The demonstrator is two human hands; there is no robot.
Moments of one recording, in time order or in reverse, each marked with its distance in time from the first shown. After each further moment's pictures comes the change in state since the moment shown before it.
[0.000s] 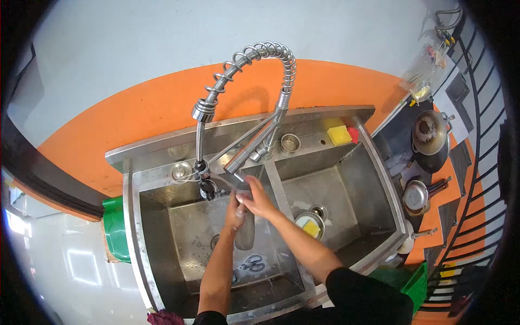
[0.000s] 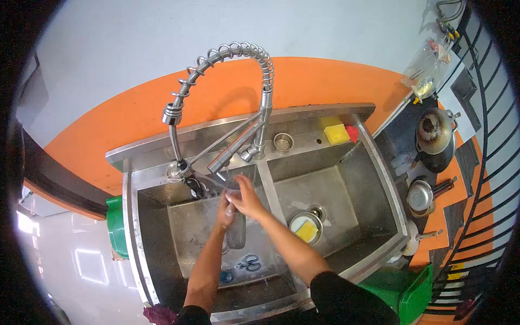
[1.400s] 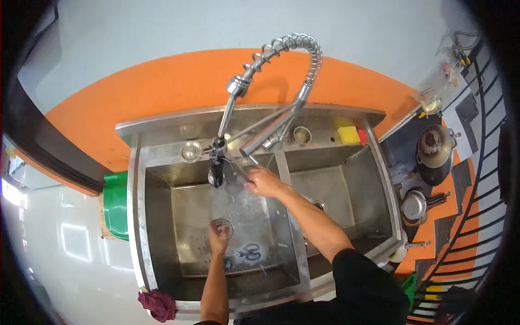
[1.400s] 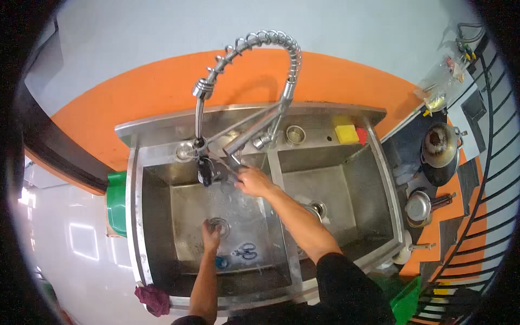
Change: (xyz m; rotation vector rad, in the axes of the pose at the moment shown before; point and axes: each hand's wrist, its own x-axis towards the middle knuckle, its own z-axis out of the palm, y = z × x) left_hand -0.184 -0.094 -0.048 0.246 0.452 -0.409; right_hand 0.051 -0.030 -0.033 -0.286 -0.743 -0.169
